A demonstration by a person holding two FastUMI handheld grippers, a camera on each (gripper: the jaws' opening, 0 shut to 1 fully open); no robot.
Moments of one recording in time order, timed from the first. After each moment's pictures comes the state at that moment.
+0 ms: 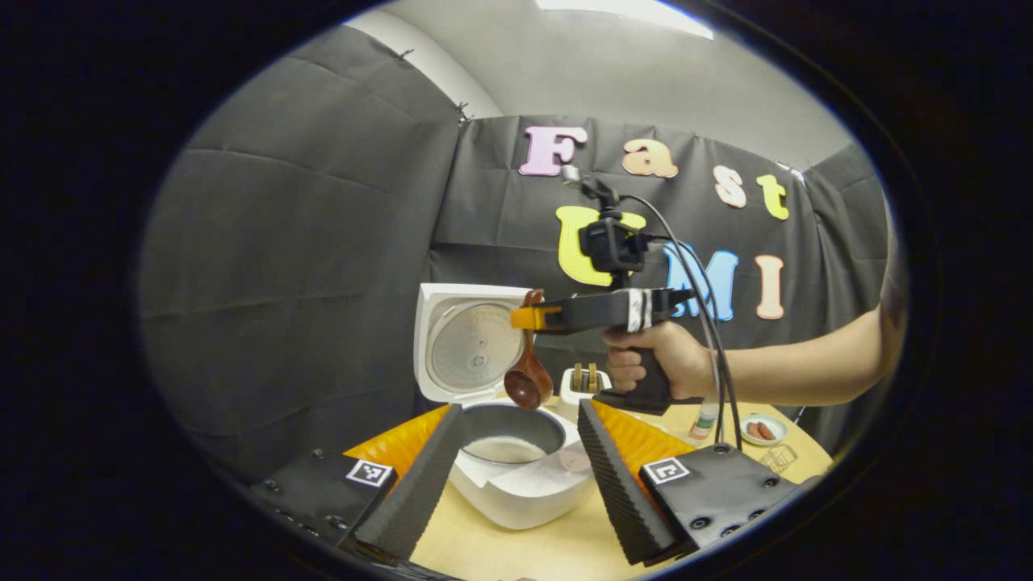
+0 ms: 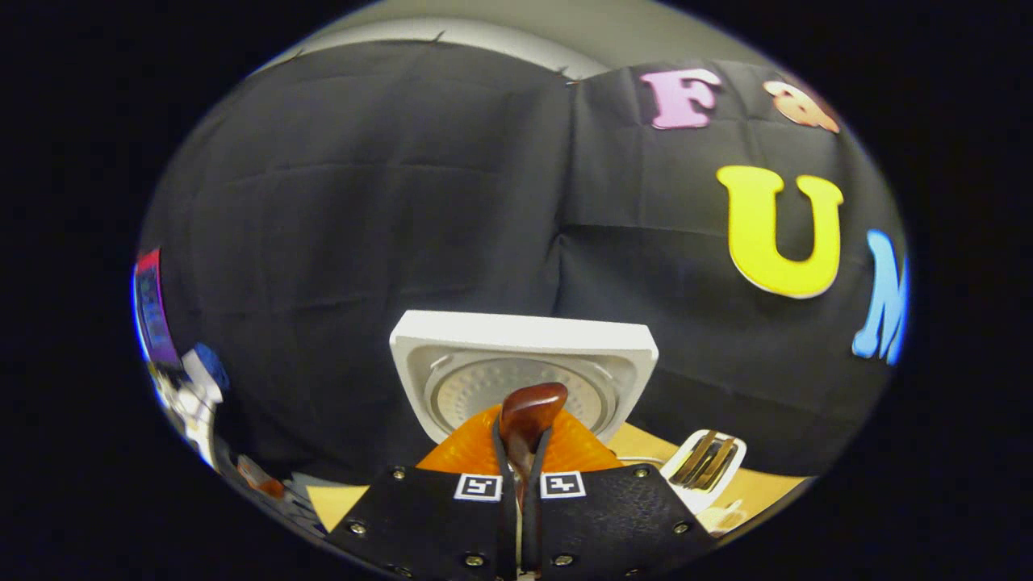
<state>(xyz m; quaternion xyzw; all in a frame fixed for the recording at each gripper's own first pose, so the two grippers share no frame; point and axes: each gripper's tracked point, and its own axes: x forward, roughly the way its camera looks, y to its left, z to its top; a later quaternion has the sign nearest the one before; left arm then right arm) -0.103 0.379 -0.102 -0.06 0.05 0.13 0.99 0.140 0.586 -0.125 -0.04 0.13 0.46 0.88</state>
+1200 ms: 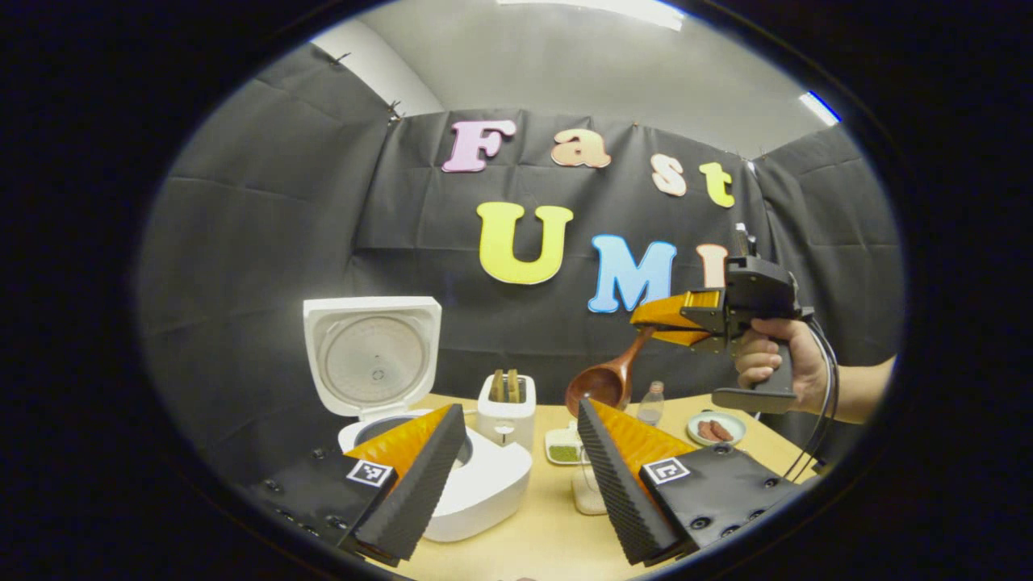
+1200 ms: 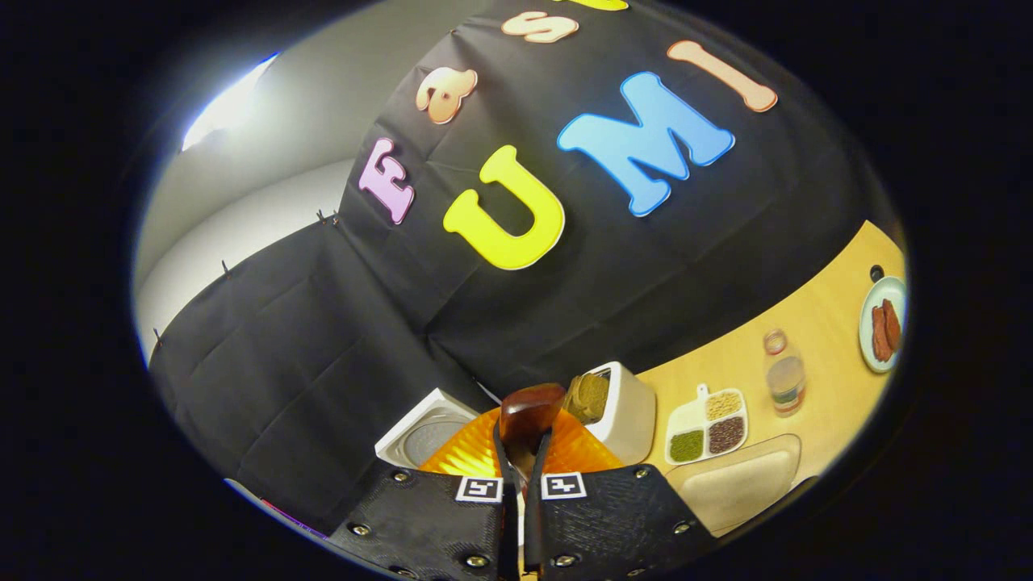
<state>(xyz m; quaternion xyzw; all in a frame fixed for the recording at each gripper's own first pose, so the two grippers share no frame) -0.038 0.250 -0.076 -0.04 0.05 0.02 1.00 0.170 0.255 -0.092 0.31 0.20 0.28 0.89</state>
